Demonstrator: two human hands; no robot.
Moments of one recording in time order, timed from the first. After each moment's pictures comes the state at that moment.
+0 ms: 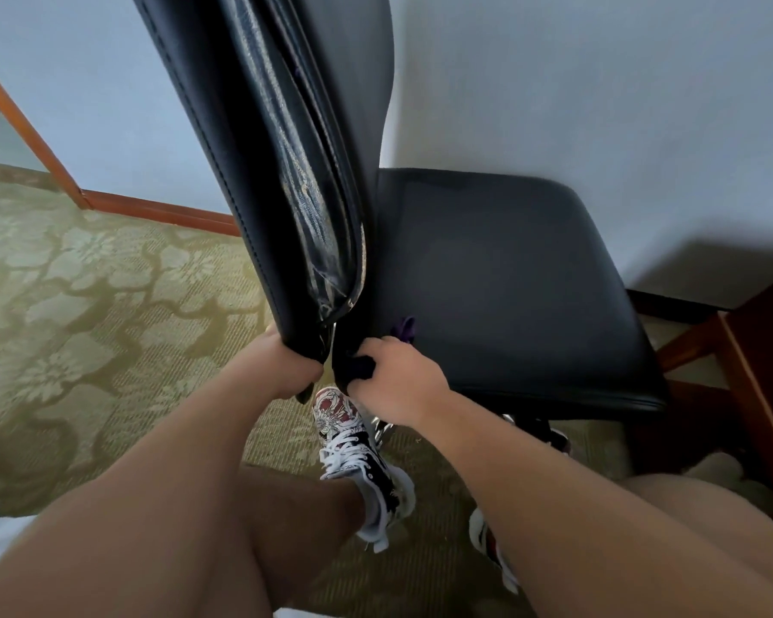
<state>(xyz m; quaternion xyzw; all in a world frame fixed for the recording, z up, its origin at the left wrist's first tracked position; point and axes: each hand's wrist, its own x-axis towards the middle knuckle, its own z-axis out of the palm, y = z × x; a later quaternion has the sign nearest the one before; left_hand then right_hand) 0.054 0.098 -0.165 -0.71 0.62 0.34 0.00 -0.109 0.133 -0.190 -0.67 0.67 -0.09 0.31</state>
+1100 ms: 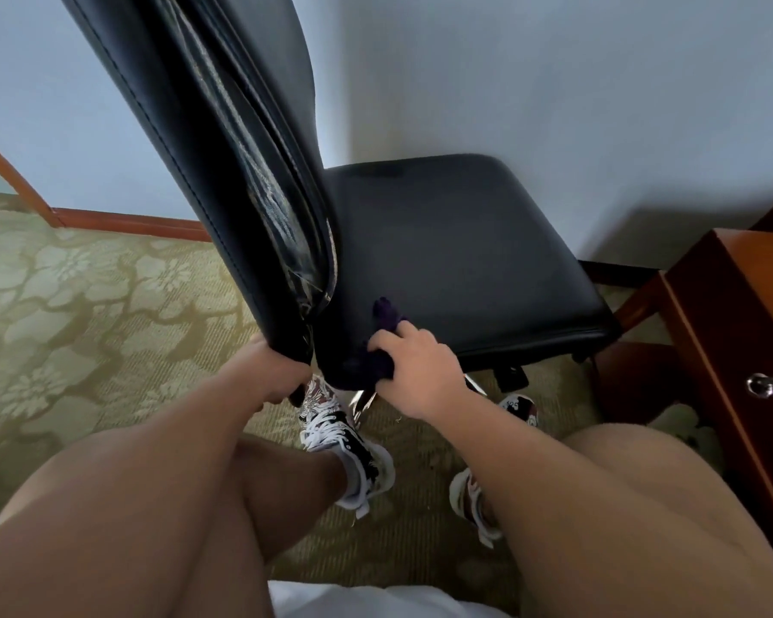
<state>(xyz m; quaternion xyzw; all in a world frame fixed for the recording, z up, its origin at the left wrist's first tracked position) 0.018 0.140 -0.167 -0.71 0.62 0.33 0.04 -0.180 0.186 -0.207 -0.73 0.66 -0.09 0.15</state>
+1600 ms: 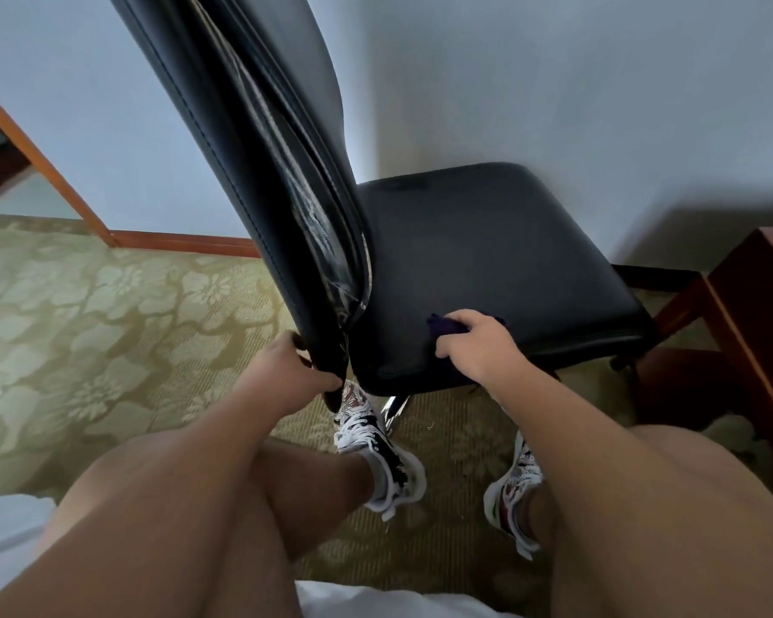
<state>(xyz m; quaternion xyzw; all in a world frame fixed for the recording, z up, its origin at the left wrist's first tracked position) 0.044 0.161 -0.148 -0.71 0.61 0.33 -0.09 -0.209 0.174 -0.174 -0.43 0.74 -0.30 0.42</state>
